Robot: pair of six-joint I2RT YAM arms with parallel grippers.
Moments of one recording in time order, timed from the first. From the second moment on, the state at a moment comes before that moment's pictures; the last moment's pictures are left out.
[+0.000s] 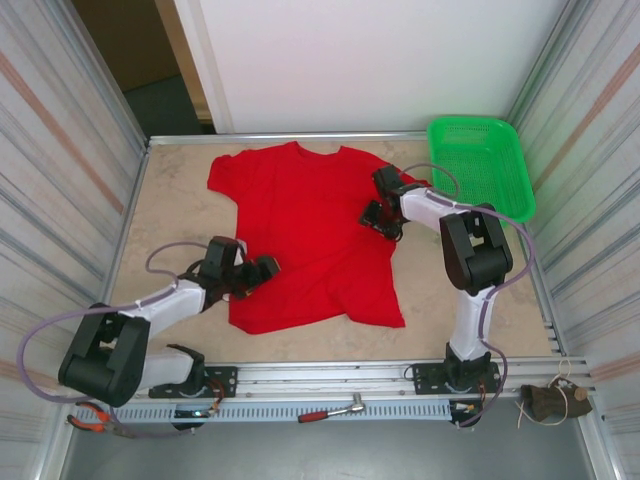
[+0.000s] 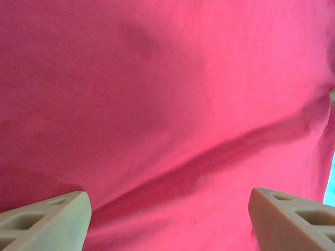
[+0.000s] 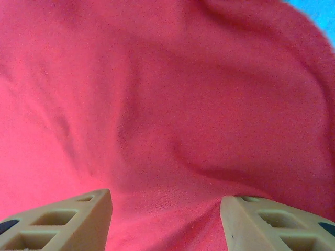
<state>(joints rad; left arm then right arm) -0.37 1.25 0.43 -0.07 0.30 -0.87 0.35 1.99 1.34 -0.55 -0.07 0.78</state>
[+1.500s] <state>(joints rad) -1.04 1.58 0.86 -0.36 0.05 -0.17 0.17 1.04 0.70 -0.56 -0.31 0.90</state>
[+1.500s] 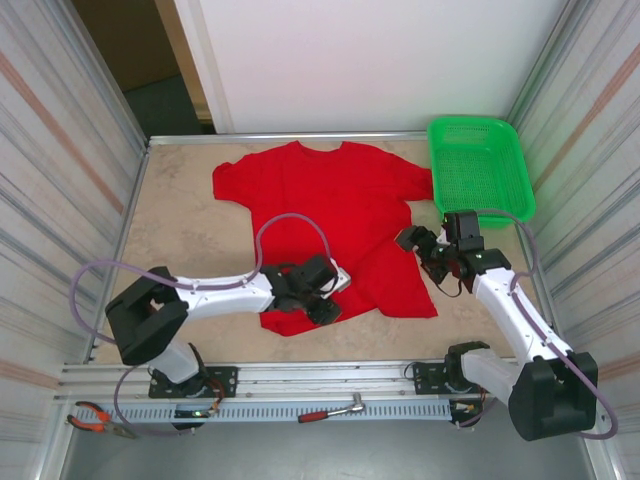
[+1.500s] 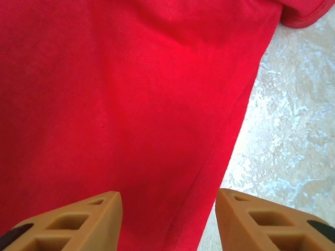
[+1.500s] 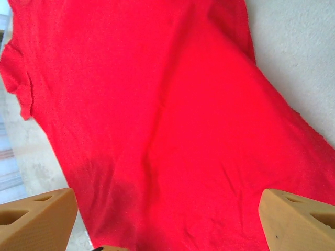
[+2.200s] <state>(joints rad) -1.04 1.66 0.86 -0.31 0.02 -0.20 0.18 0.99 0.70 -0.56 -0.37 0.94</state>
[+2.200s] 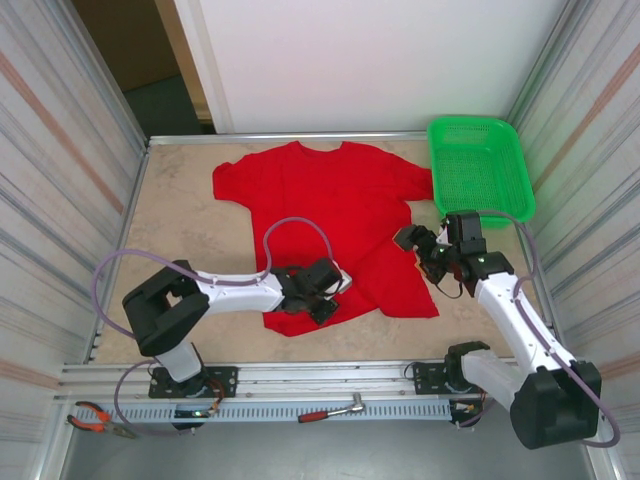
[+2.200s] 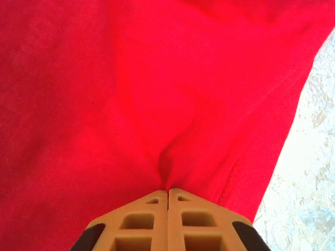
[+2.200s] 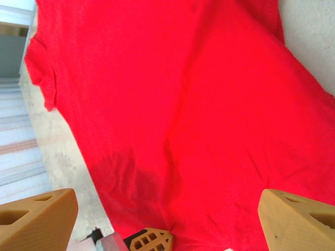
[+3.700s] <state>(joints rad) -1.06 1.51 0.87 -0.40 0.01 -0.16 0.77 0.96 0.47 -0.39 0.01 1.52</state>
